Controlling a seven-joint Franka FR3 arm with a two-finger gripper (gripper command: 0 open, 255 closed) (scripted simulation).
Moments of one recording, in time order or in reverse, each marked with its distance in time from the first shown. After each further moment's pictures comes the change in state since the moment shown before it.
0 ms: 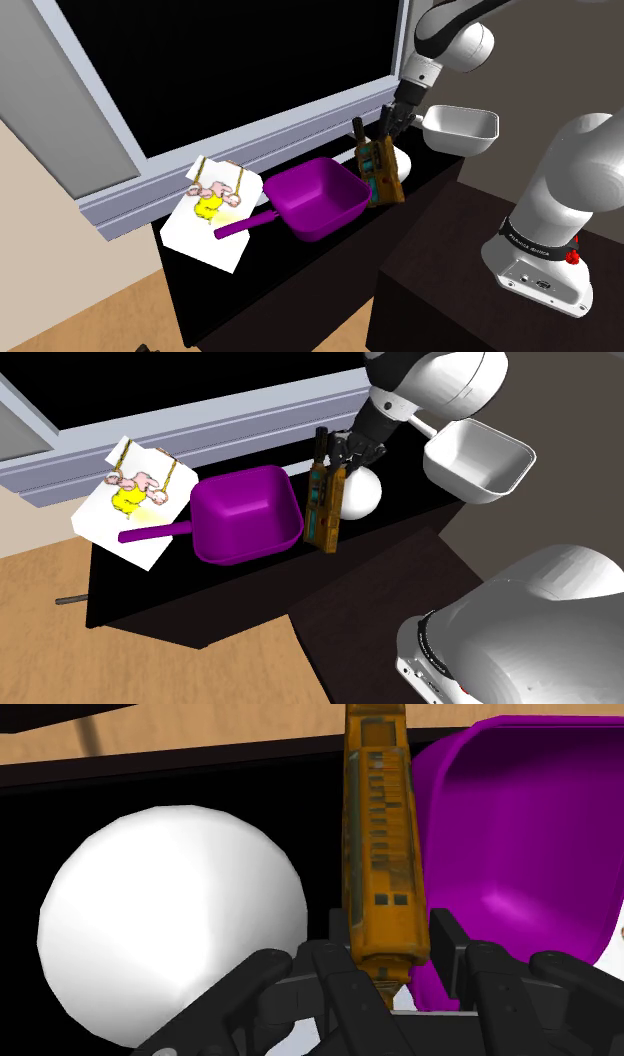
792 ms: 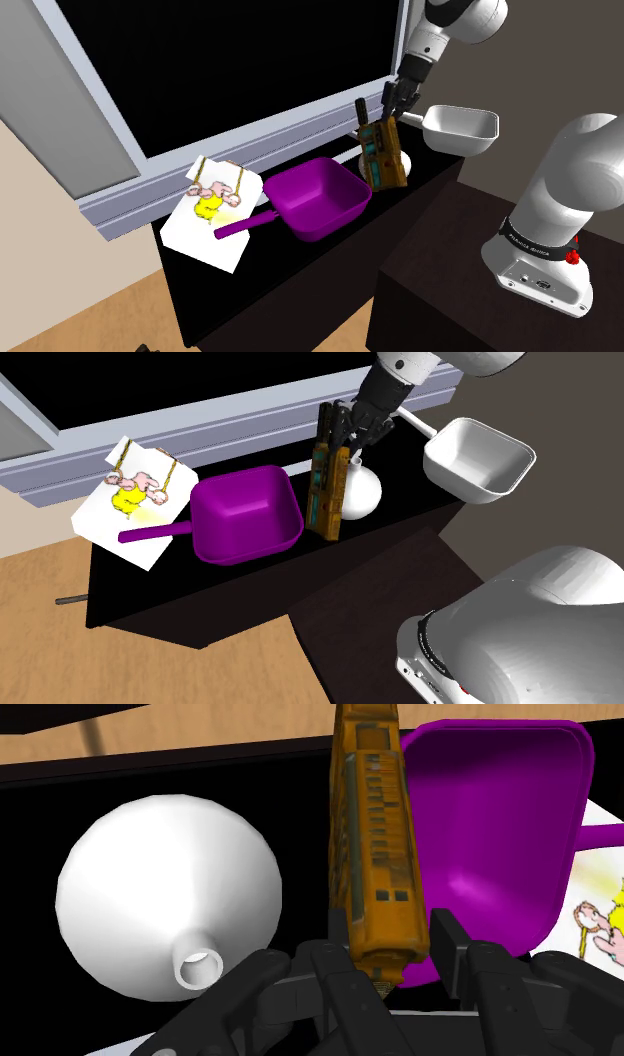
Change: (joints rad) arm -0.027 -0.080 0.020 0.097 -0.060 -0.163 0.094
